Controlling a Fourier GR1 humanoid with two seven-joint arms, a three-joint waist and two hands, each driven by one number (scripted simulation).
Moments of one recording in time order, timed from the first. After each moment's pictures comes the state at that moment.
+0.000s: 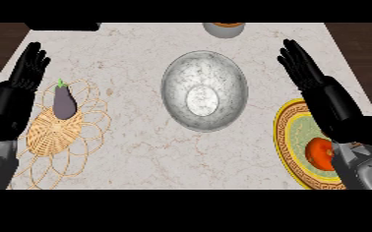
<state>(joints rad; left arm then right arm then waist) -0.17 0.61 -0.10 -1.54 0.30 0.20 -0.10 -0.28 -0.53 0.28 -1.72 -0.37 -0.11 0.02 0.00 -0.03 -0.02</state>
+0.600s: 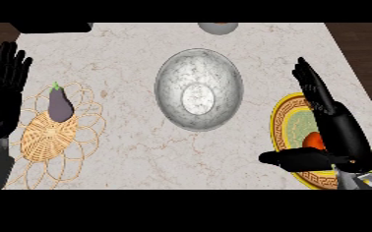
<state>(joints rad) -0.17 0.55 0.01 -1.50 0.38 0.21 -0.11 -0.11 -0.53 0.30 -1.82 -0.13 -0.24 -0.11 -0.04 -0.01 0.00</state>
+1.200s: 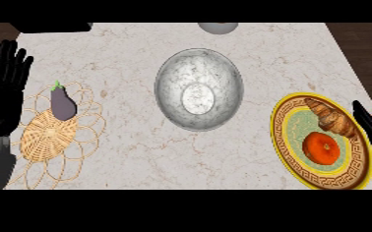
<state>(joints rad) -0.18 0.53 0.03 -1.51 0.38 0.22 -0.07 0.31 -0.80 0.19 -2.21 0.17 -0.33 0.02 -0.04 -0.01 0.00</state>
